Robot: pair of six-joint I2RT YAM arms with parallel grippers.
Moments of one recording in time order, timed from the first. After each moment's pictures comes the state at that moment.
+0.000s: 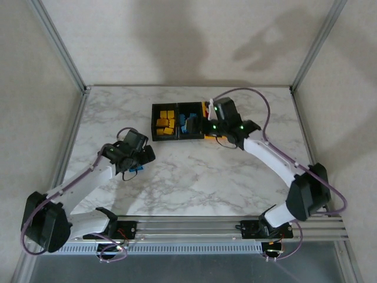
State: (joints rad) left arm -0.44 1.22 0.83 -0.73 -0.21 -0.84; right arm 0.62 1.45 1.17 -0.38 -0.30 0.55
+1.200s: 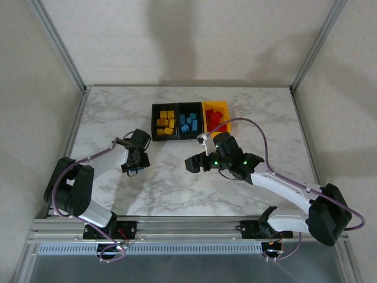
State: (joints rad) left arm -0.35 1.53 0.82 -0.66 -0.21 -0.69; right arm 0.80 1.22 0.77 -0.17 -0.34 0.41
